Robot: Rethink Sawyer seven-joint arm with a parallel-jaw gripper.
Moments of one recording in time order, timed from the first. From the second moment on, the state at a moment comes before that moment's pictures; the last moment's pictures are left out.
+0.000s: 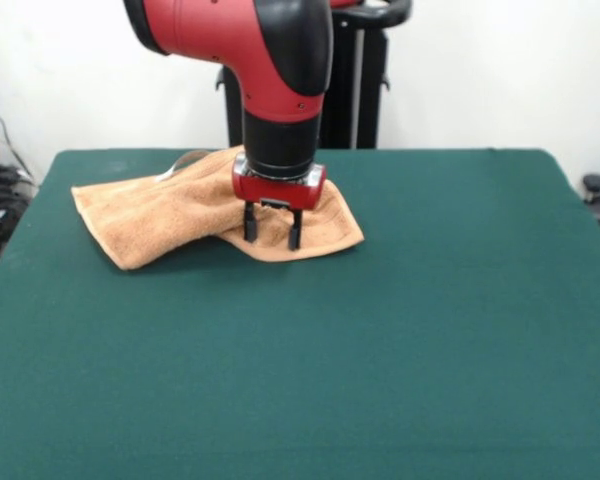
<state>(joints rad) -0.29 -0.45 -0.06 1.80 -0.09 0.23 1.70</state>
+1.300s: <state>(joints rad) -0.29 -0.44 -0.06 1.79 -0.11 0.23 1.70</state>
